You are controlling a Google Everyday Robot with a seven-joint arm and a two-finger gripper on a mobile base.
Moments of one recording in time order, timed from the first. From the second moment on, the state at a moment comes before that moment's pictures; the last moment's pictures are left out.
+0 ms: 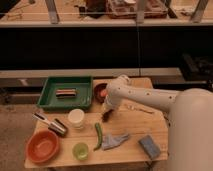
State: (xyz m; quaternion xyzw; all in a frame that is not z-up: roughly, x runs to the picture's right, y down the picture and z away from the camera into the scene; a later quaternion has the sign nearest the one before) arm 0.025 0.129 0.894 -0.12 -0.28 -0.73 0.62
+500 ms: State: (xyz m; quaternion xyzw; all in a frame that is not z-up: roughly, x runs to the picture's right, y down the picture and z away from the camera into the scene) arm 0.024 0.135 0.887 -0.09 -0.30 -0.70 0.64
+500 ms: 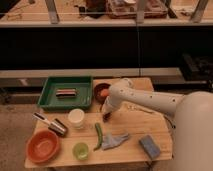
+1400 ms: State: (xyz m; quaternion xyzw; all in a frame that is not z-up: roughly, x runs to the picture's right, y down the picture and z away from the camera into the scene) arm 0.006 0.029 0.786 0.01 -0.29 -0.72 0.63
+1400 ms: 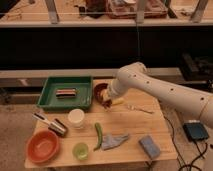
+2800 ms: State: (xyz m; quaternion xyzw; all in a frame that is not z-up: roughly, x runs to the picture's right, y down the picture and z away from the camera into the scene) arm -0.121 -0.053 0.842 0.08 -0.33 -0.75 0.56
